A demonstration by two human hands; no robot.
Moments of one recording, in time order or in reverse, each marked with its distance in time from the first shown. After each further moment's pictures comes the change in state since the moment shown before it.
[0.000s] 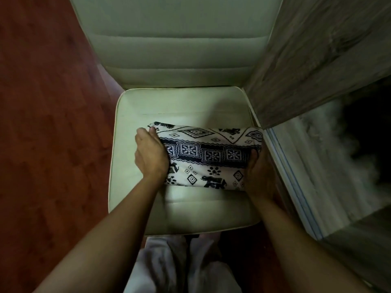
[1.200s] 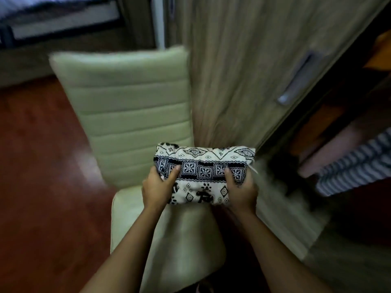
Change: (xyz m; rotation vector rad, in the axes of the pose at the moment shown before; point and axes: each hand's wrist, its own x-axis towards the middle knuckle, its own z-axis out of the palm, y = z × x) left_hand -0.051 0.163 -0.160 -0.433 -0.336 0.337; right_hand -0.013 -0.152 -0.185 0.370 0.400 0.057
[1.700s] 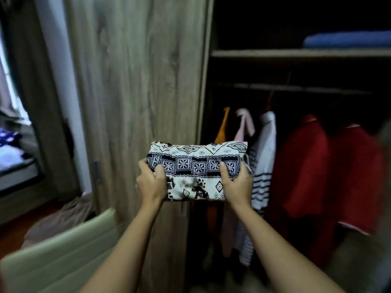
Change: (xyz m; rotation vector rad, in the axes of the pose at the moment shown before) left_hand -0.111 0.401 -0.082 -0.364 -0.005 0.687; right_hand 0.034 -0.287 -0.279 0.138 0.697 -0.525
